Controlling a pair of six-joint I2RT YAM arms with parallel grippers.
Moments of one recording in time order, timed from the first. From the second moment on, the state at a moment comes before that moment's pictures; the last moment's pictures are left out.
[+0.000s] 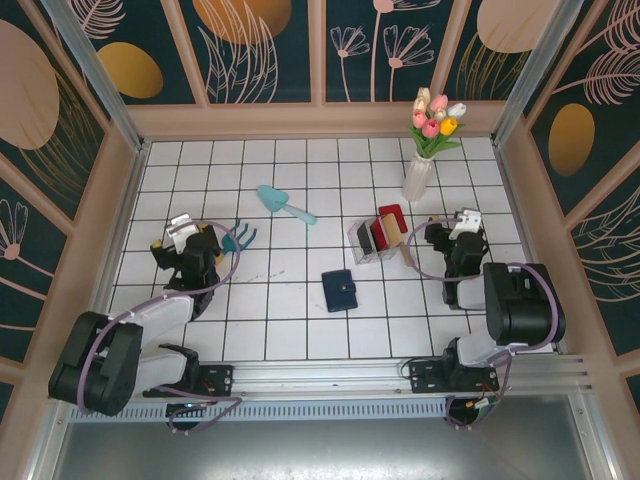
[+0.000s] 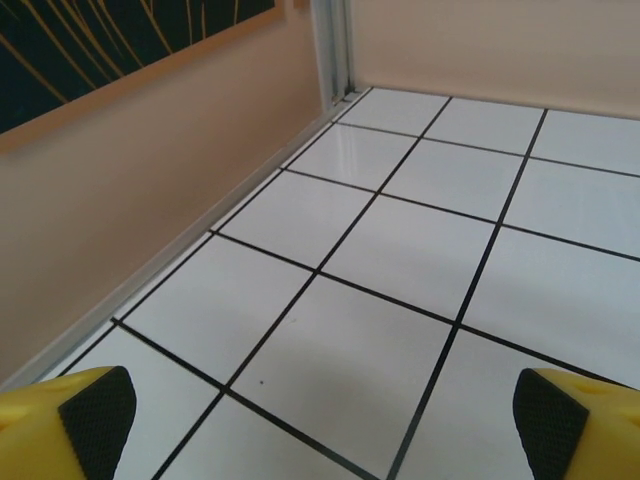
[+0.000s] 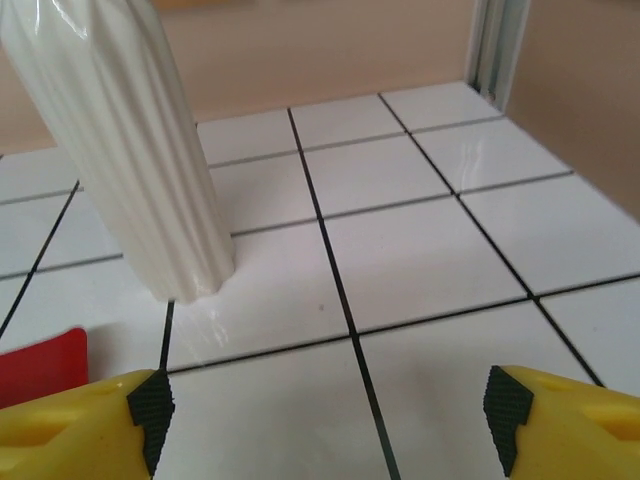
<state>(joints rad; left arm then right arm) -0.28 1.23 0.29 0.55 -0.80 -0.21 -0.02 1.53 0.24 1.05 0.08 0.10</state>
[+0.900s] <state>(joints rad) -0.07 1.53 0.19 1.22 -0.39 -0.09 0.01 1.54 0.21 1.15 0.18 0.13</state>
